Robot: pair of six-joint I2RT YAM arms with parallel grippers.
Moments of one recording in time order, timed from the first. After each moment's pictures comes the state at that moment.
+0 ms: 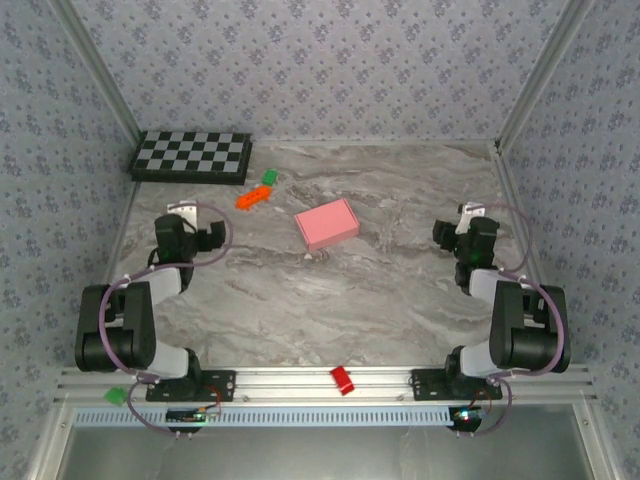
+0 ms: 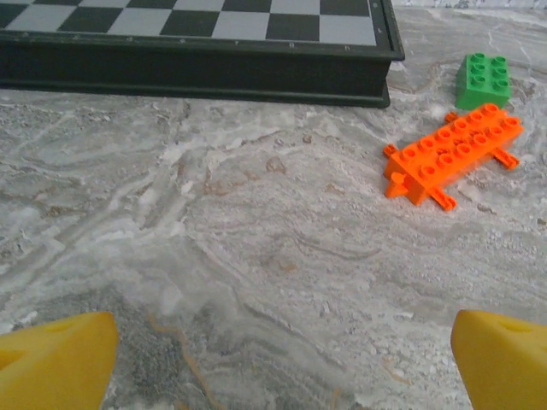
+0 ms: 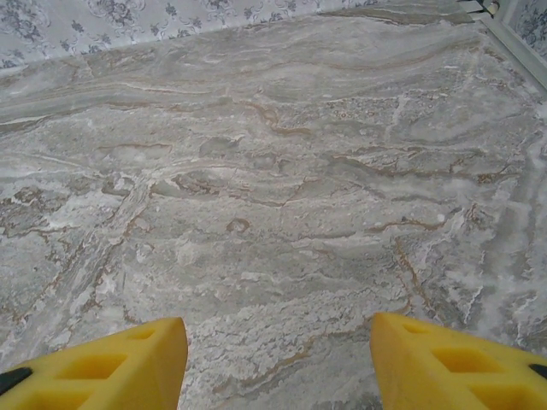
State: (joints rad) left arm 0.05 1.42 0.49 0.46 0.06 -0.01; right arm -0.13 1.42 0.45 0.52 -0.11 0.07
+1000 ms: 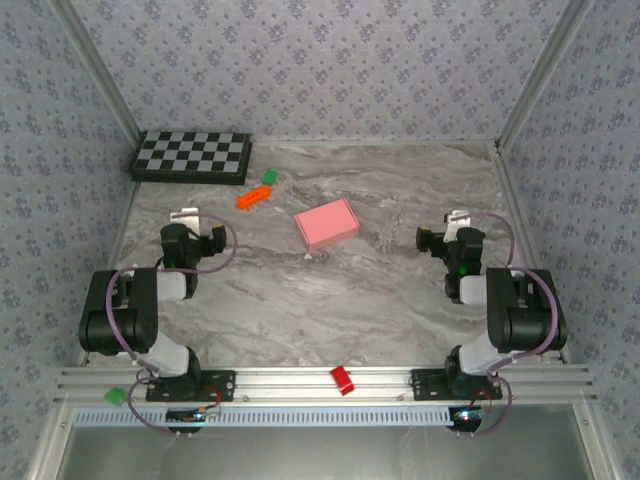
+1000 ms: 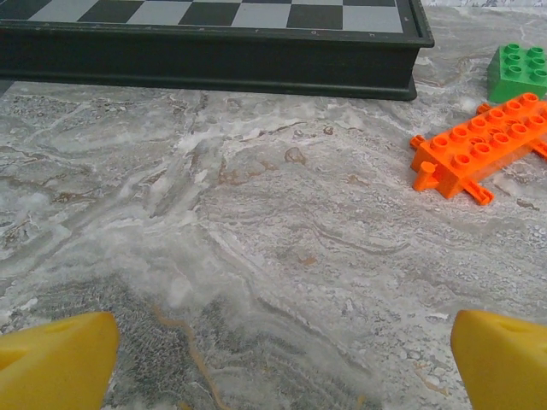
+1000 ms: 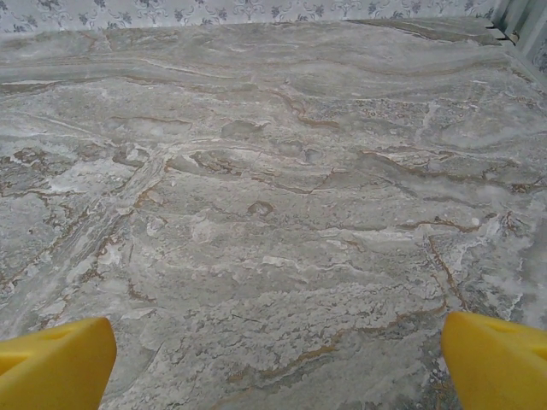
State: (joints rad) left arm 0.03 1.53 0.42 0.68 -0.01 -0.02; right arm -0.05 1.53 0.36 0.77 -0.03 -0.01
